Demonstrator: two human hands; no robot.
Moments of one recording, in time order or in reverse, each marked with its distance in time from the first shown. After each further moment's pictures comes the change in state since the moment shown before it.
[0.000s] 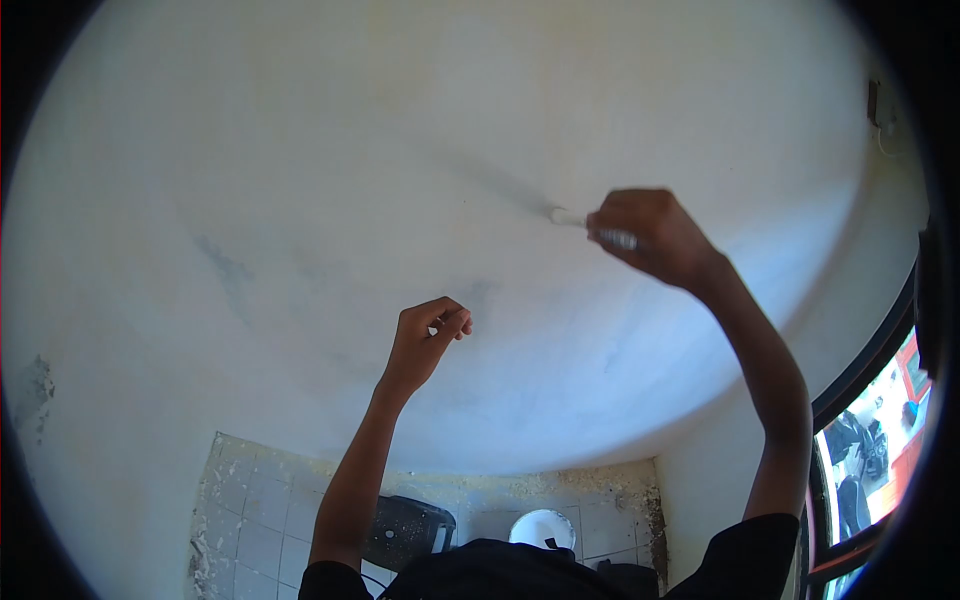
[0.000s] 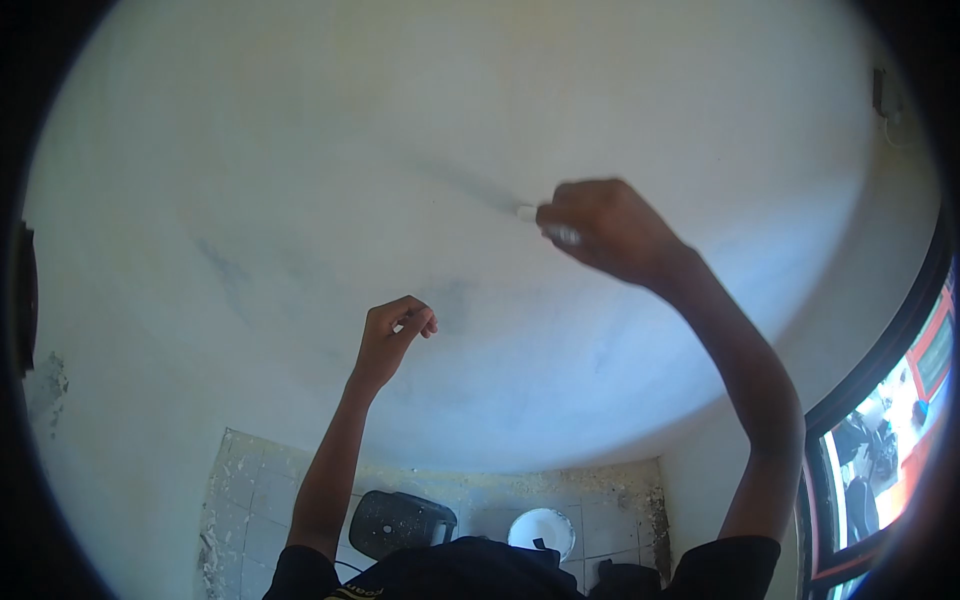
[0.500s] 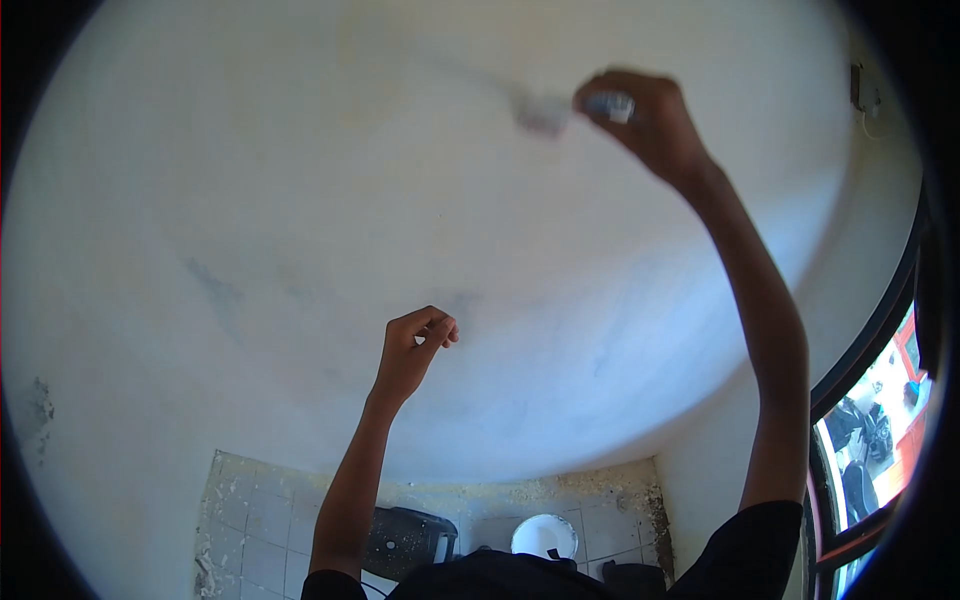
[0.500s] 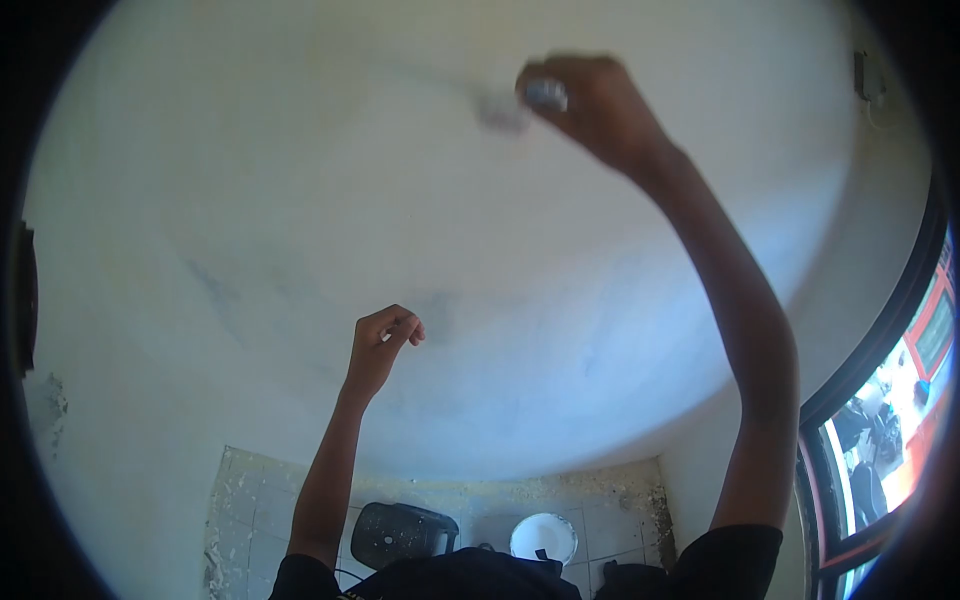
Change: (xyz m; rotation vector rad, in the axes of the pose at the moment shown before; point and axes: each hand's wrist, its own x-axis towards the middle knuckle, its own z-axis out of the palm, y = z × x) left_hand -0.008 0.010 -0.001 -0.020 0.035 0.037; right_hand 0.054 0.035 -0.059 -0.102 0.383 0.017
